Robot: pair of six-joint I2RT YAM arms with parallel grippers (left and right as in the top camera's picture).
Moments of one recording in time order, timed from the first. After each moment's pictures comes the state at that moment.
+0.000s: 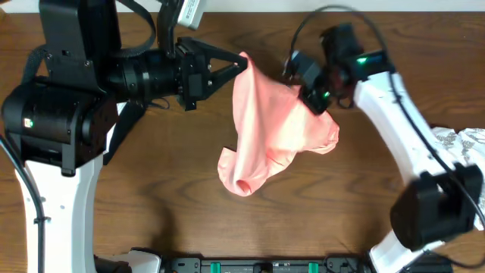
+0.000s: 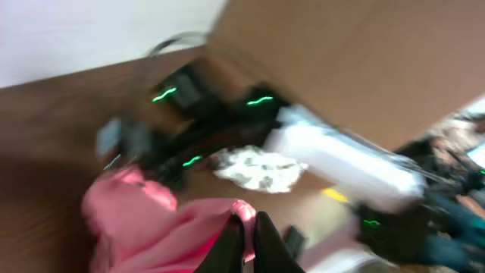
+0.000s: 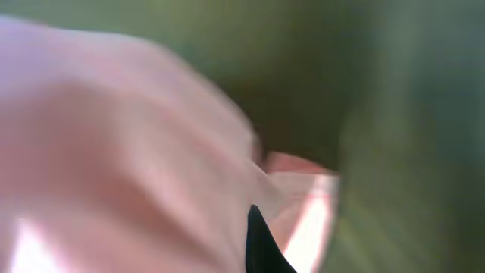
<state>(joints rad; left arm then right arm) -0.24 1.49 2.16 -1.21 0.89 -0.16 0.26 1.79 1.63 -0.98 -0.25 -0.50</state>
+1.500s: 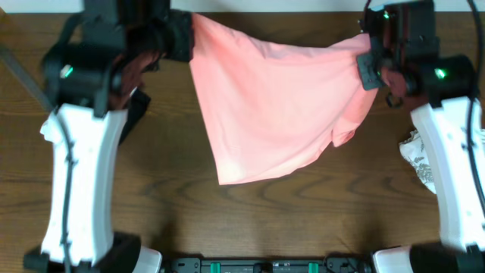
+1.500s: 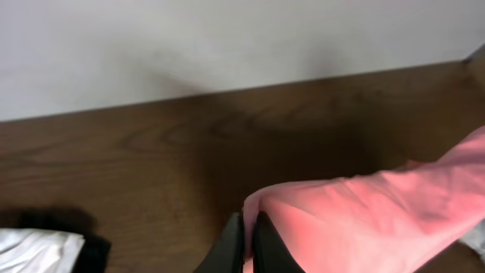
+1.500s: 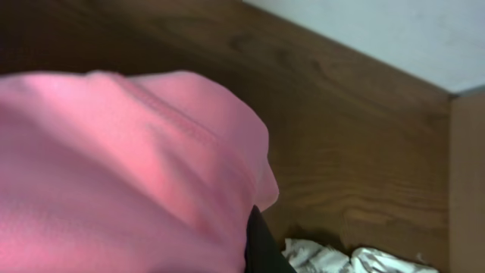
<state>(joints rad) -0.23 1.65 2.17 -1.15 0.15 -0.09 0.18 1.59 1.77 -1.08 0.24 -0.17</state>
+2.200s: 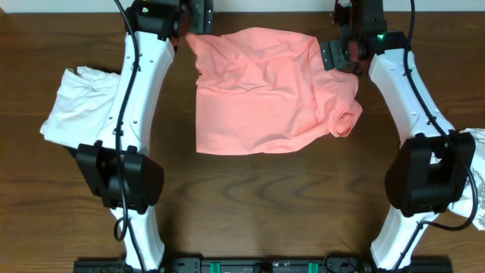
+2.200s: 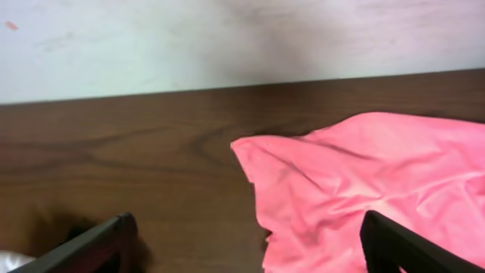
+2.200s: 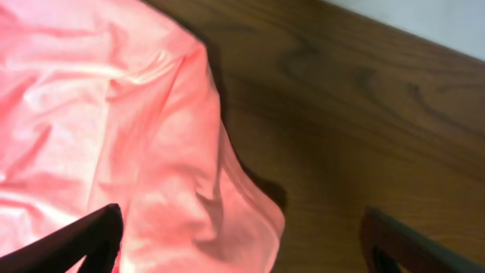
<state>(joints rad) -0.20 2.06 2.17 -0.89 -0.17 -0.06 0.12 2.01 1.77 -0.72 0.10 -0.16</state>
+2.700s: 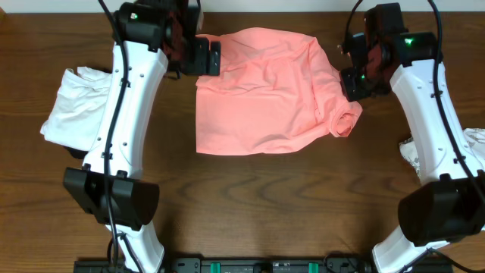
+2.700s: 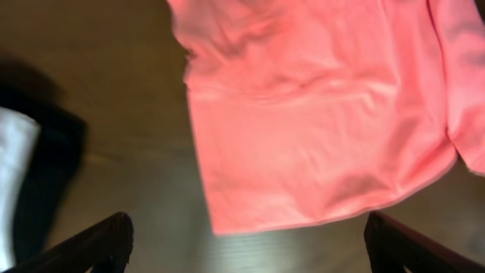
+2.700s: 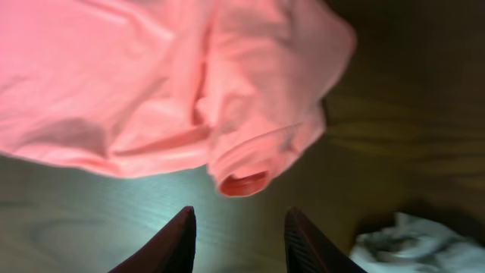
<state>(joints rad) -0.23 1.95 2.13 -1.40 0.11 -0.14 0.12 1.82 1.77 -1.25 -0.04 -0.14</state>
